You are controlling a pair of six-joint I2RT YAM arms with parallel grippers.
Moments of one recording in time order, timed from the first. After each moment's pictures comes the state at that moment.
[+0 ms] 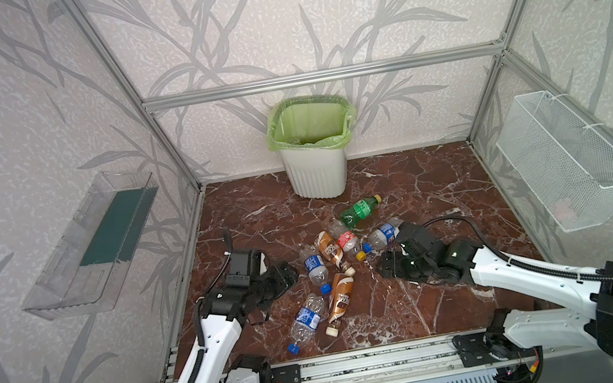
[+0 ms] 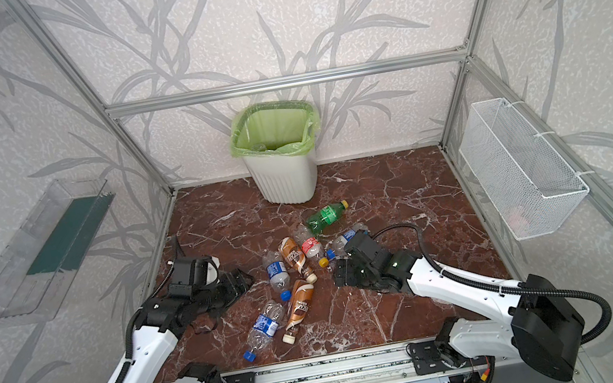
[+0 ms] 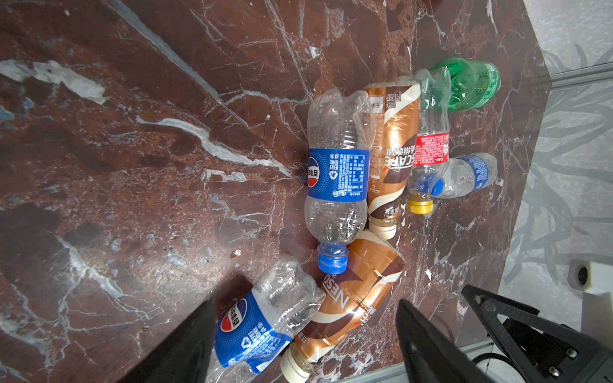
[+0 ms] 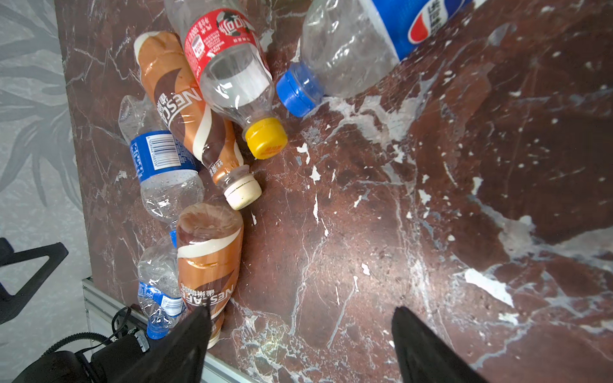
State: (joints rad) left arm -0.24 0.85 0.69 -0.81 0.27 -0.74; right arm 0.79 1.19 0.72 -0.46 -0.07 0.98
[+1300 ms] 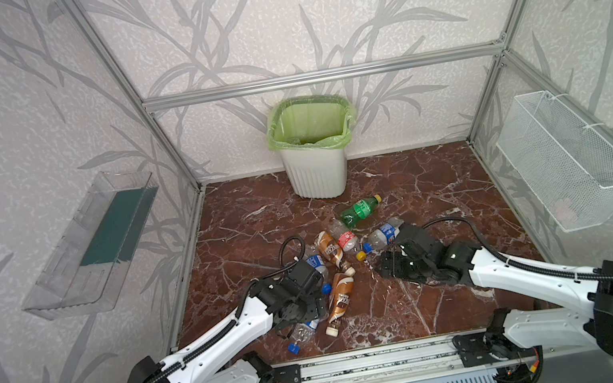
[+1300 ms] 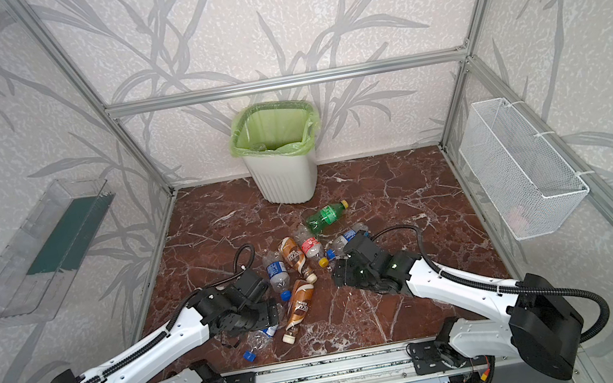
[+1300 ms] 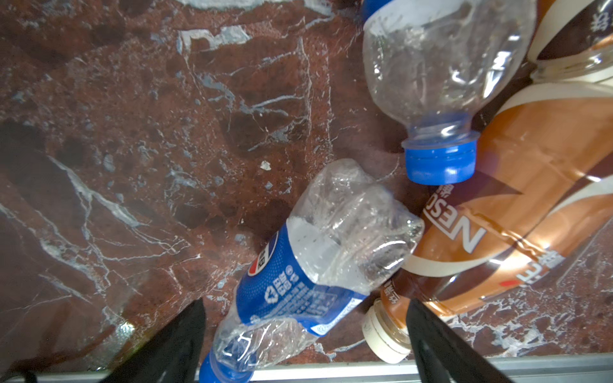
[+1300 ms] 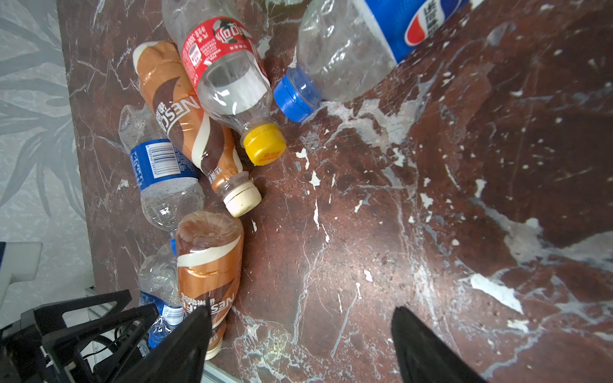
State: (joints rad) left arm -0.79 1.09 0.68 -0.94 -0.09 -0.89; right arm 0.80 1.19 0.70 -0.43 -0.05 1.00
